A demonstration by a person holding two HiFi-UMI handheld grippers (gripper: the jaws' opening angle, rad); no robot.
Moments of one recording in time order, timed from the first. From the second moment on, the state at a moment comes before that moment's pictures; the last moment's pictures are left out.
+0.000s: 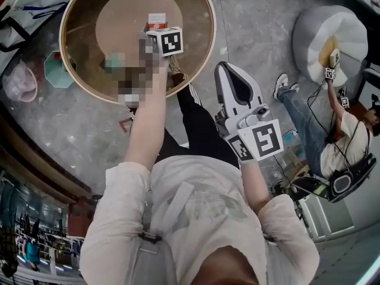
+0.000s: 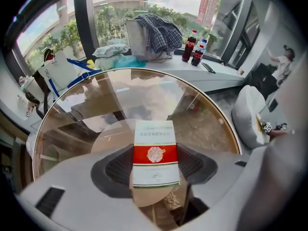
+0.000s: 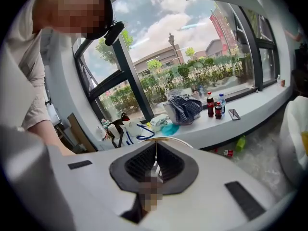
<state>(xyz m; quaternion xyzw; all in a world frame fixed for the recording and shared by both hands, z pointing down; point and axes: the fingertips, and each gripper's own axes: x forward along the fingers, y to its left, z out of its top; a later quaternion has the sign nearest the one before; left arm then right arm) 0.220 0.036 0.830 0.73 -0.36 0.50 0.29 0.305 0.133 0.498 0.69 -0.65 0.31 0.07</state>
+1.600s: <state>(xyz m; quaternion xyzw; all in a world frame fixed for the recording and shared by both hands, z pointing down) -0.056 -0.090 0.158 0.86 -0.50 -0.05 0.00 0.017 -0.033 0.164 0.55 -0.83 -0.03 -0.05</state>
